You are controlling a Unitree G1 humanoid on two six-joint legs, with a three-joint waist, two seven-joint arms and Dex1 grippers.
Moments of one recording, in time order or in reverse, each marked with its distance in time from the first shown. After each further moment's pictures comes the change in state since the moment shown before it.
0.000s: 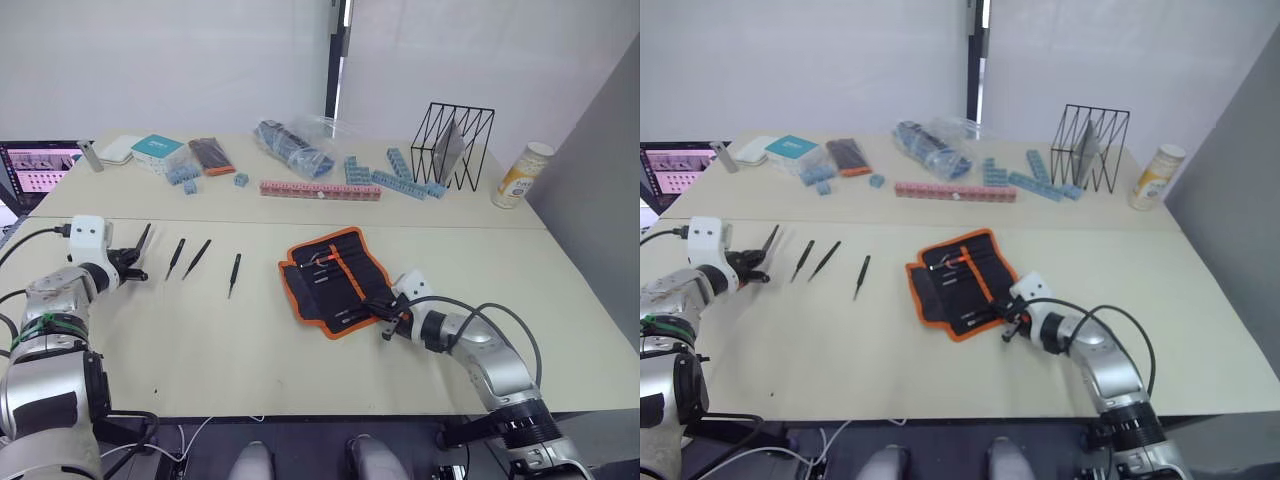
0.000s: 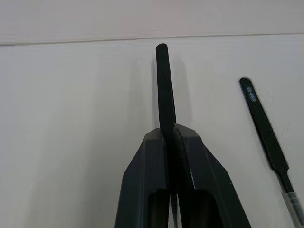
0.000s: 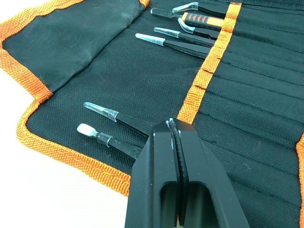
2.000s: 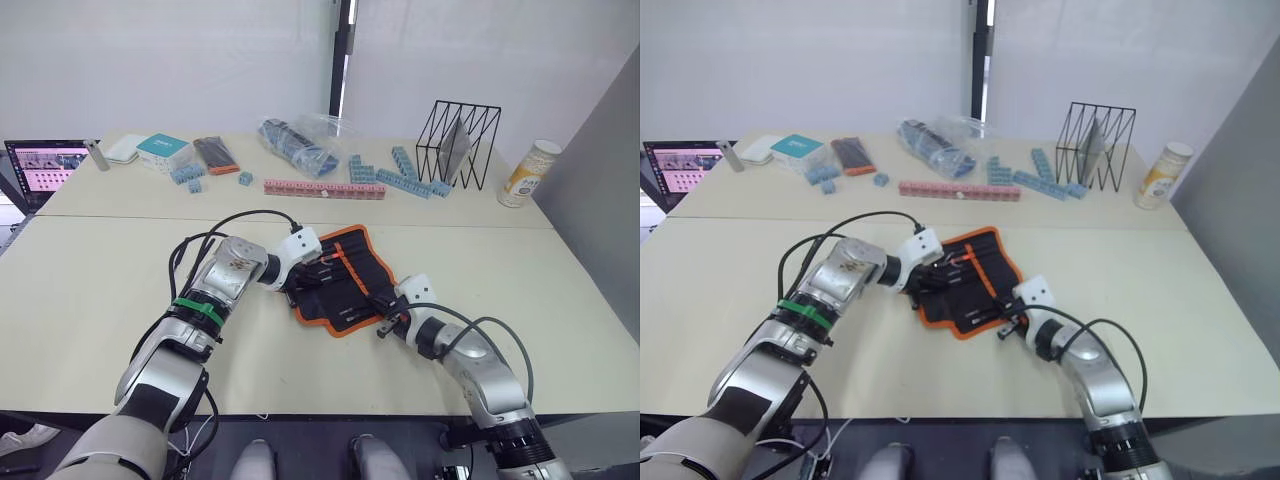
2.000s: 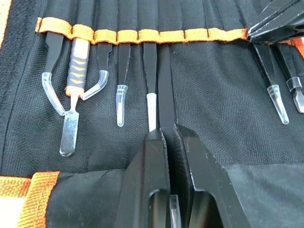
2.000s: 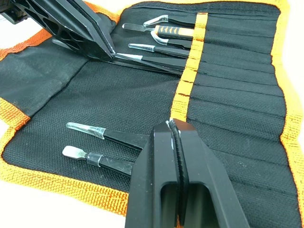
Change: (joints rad) left arm -0.057 -0.424 -0.624 -0.584 0.120 0.387 -0.376; right arm 0.088 0.078 -0.021 -0.083 -0.010 -0.028 -0.195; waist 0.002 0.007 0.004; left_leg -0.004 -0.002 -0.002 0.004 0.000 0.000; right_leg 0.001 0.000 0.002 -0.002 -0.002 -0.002
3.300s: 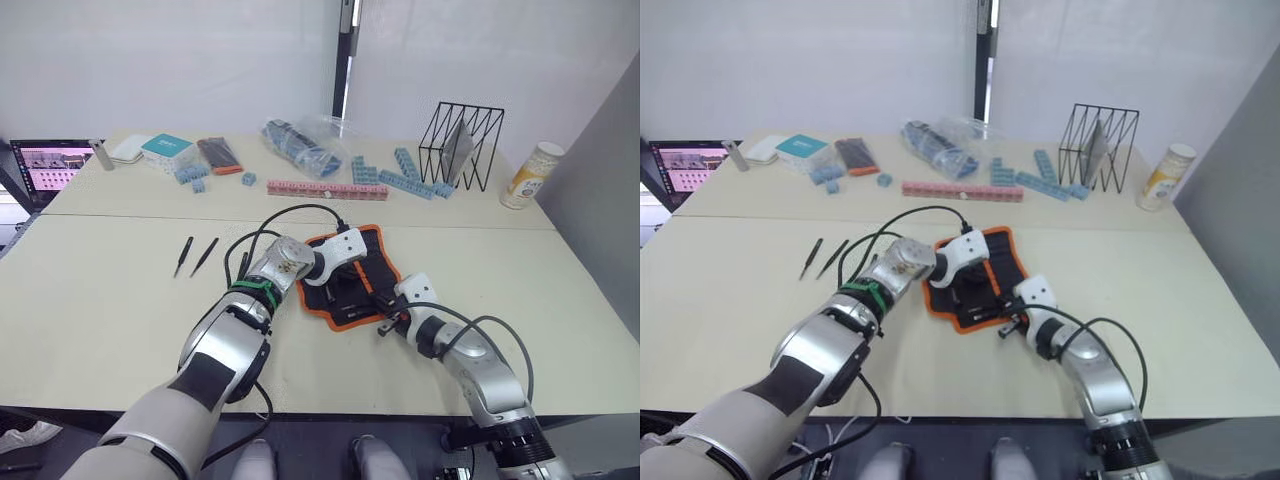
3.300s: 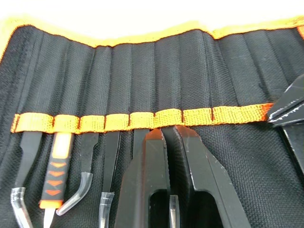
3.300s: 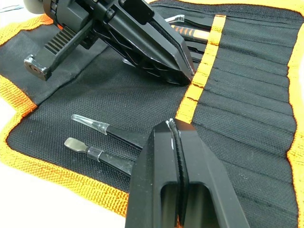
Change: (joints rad) left arm -0.254 -0.306 0.046 0.665 0.182 -0.518 0.207; right arm -0.008 -0.002 0.000 0.005 -0.029 0.006 -0.026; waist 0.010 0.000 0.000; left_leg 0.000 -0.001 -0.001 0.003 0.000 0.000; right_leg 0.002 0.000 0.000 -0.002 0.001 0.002
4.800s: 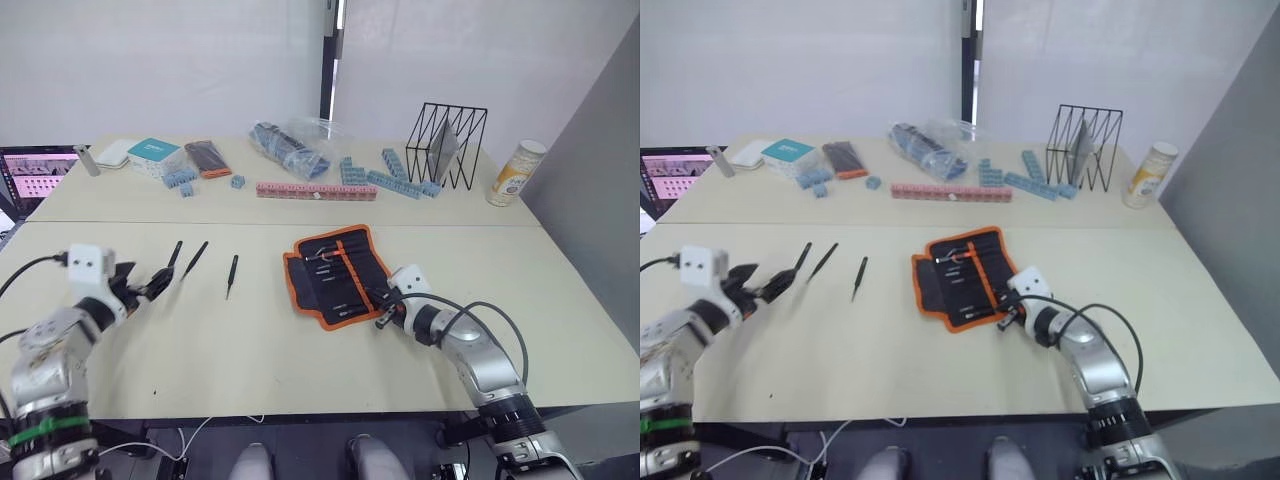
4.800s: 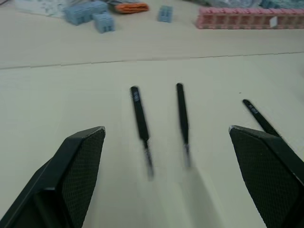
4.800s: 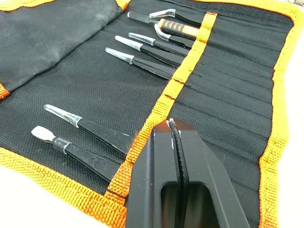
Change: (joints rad) left arm 1.026 0.494 0.899 -1.168 -0.496 0.526 0.233; right arm -0.114 -0.022 0.039 0.176 -0.041 -0.062 0.091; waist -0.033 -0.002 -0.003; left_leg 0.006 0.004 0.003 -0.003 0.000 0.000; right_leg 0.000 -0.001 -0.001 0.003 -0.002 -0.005
